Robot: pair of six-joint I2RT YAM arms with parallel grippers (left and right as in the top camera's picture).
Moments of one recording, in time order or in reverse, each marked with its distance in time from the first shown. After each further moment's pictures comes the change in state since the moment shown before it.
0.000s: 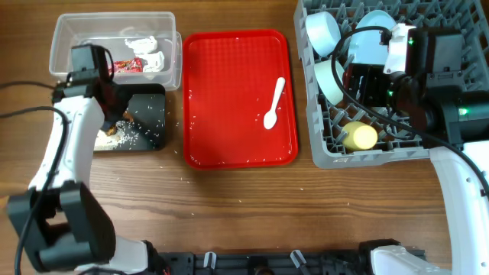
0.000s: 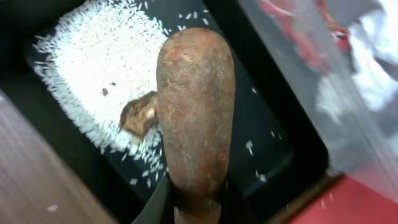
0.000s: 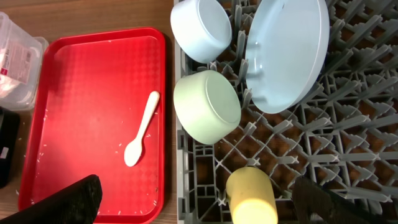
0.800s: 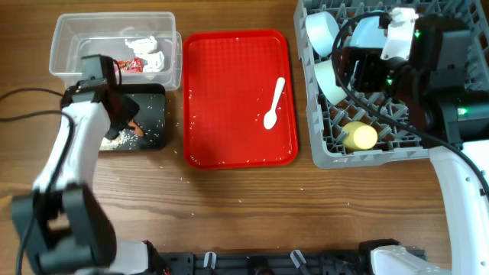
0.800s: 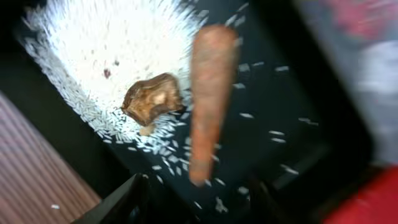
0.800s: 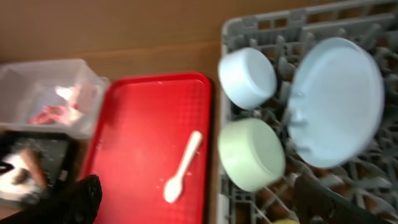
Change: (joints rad) left arm -0.020 -0.026 -0.068 0.002 -0.003 0.045; right arm 0.000 0.001 -0.006 0.190 -0.157 0.034
